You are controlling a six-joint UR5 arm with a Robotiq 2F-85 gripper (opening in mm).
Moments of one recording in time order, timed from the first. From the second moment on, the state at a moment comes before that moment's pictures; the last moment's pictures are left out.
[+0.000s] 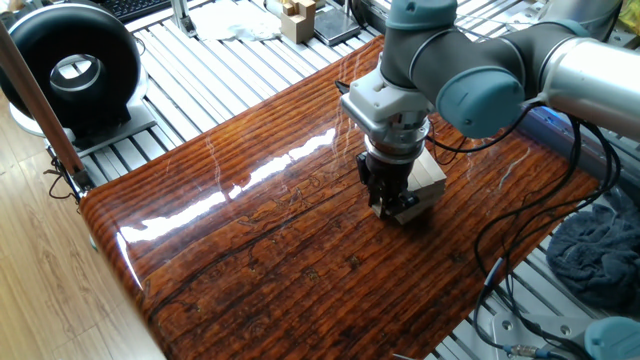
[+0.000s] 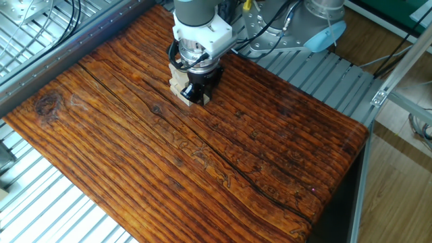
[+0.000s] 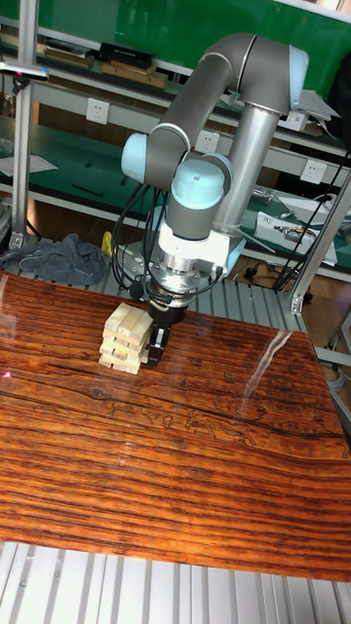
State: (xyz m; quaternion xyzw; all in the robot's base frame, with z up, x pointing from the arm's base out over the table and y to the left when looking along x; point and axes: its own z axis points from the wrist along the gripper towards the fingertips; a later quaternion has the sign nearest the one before) arm 0.400 0.009 0.016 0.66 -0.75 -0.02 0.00
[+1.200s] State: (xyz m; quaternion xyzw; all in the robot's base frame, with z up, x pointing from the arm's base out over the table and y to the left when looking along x) arm 0.400 0.005 0.016 0.66 -0.75 -0.02 0.00
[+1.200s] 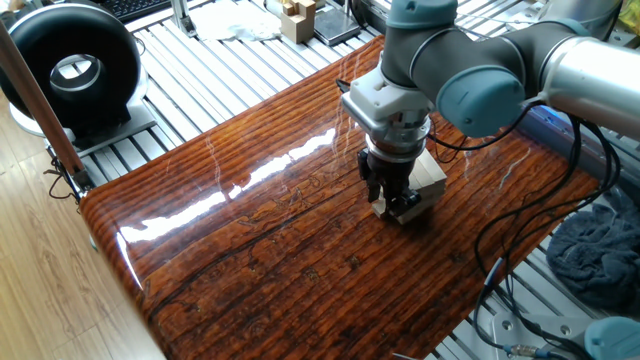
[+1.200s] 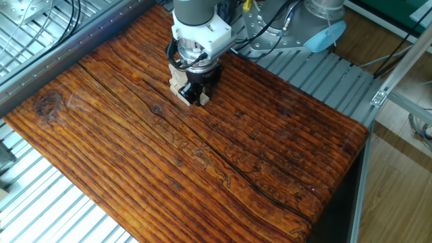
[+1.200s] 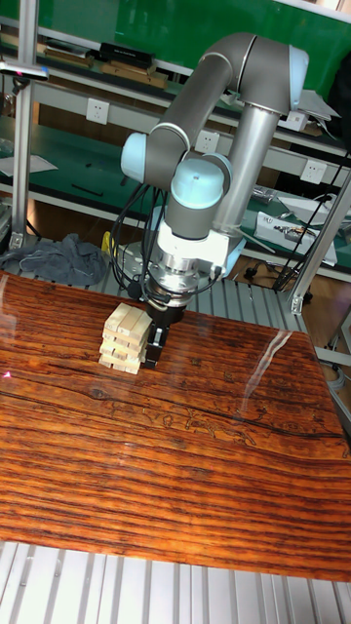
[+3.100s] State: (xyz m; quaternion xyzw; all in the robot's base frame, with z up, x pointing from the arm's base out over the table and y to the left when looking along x) arm 0.405 0.001 0.016 0.67 -0.74 -0.01 0.00
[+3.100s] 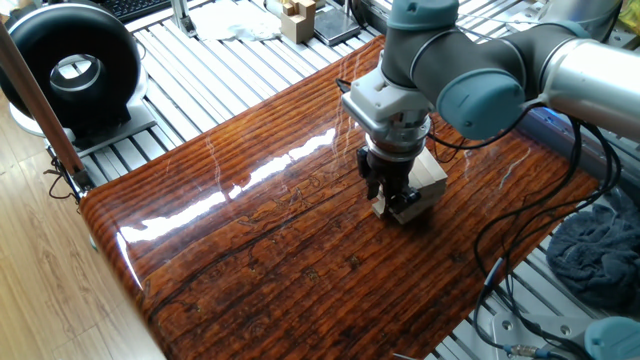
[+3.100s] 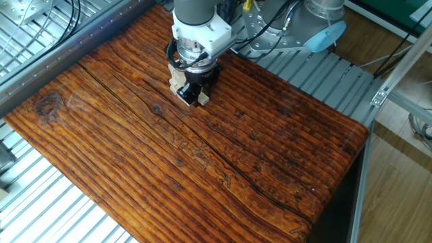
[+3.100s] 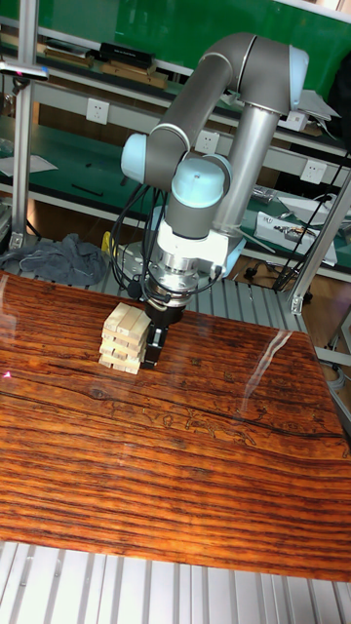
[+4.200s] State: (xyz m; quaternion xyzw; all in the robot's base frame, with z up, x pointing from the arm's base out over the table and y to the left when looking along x) arm 0.407 0.003 0.016 0.70 -0.71 -0.01 0.00
